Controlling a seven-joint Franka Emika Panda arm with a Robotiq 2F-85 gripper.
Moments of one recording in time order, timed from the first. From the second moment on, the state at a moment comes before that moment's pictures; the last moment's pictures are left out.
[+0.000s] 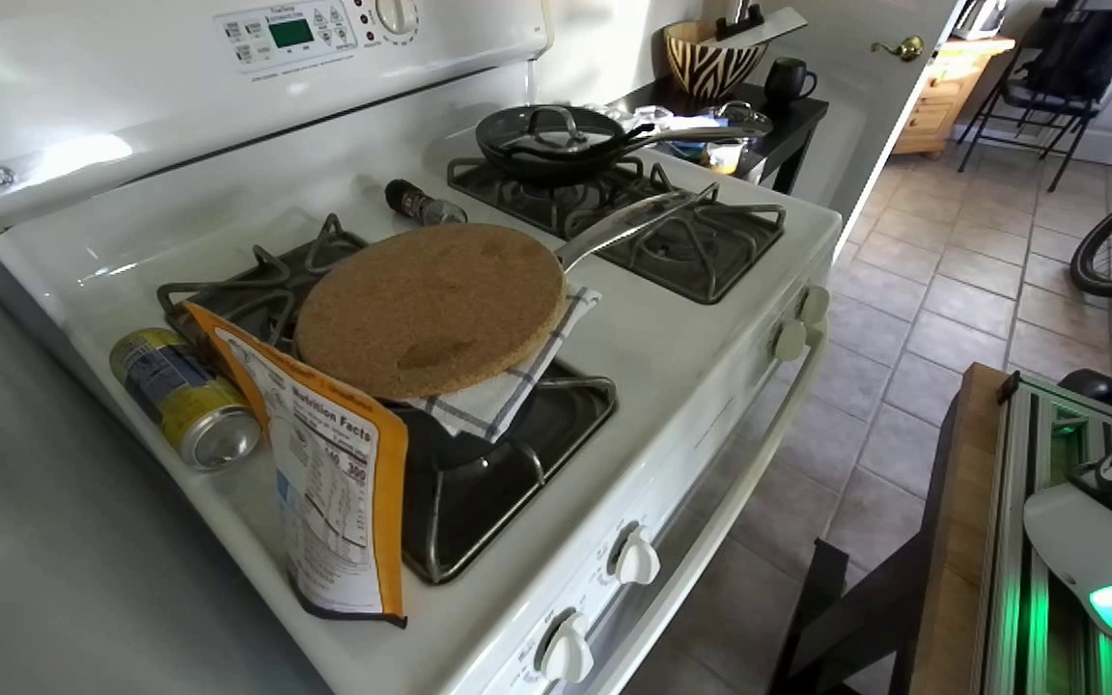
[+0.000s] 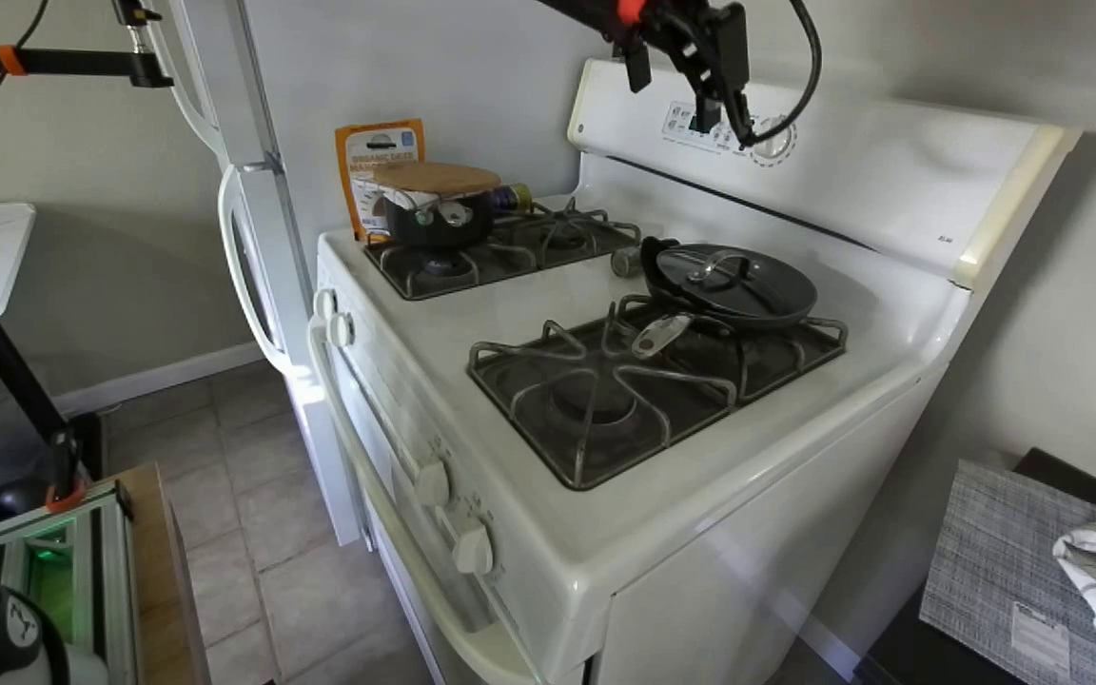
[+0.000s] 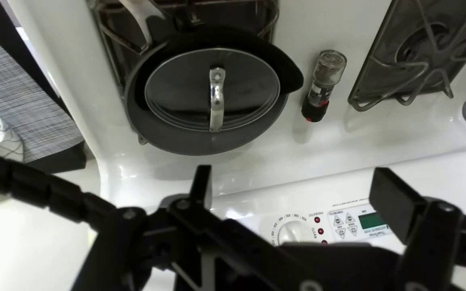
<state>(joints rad) 0.03 -0.20 -0.14 -2.13 0.33 2.46 -0.23</state>
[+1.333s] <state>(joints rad) -0.08 0.20 -0.12 -1.82 0.38 2.28 -0.32</state>
